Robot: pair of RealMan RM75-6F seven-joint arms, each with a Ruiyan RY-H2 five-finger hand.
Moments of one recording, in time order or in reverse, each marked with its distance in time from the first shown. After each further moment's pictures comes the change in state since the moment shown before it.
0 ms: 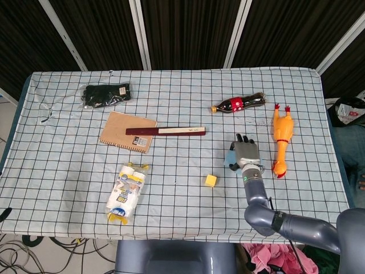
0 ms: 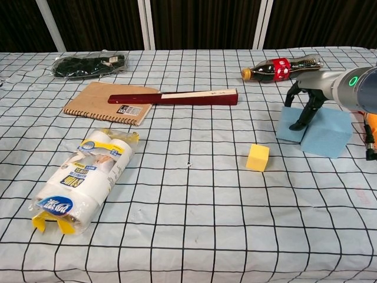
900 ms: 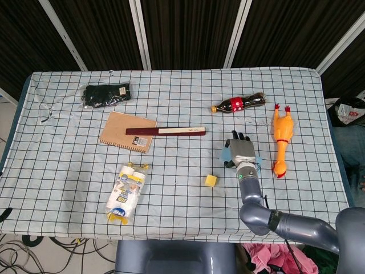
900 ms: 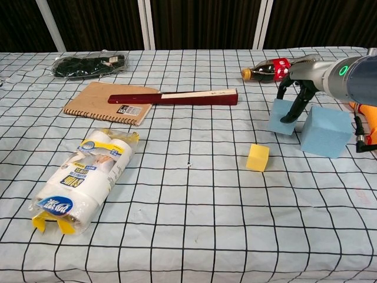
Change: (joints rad) left arm -0.002 0.001 0.001 0.001 0.003 -0.001 -0.005; right arm 0.010 -0.013 0.059 -0.033 0.021 0.040 -0.047
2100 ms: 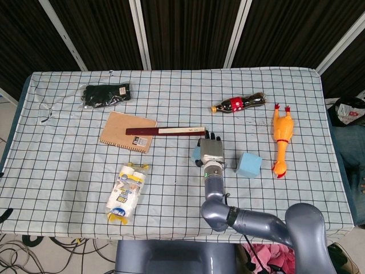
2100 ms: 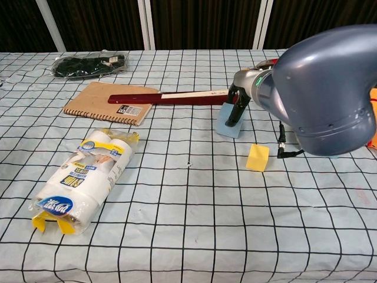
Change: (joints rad) left arm -0.002 0.005 0.007 0.006 0.015 -0.002 -0.013; right arm 0.171 -0.307 0.149 0.242 0.068 0.076 -0.077
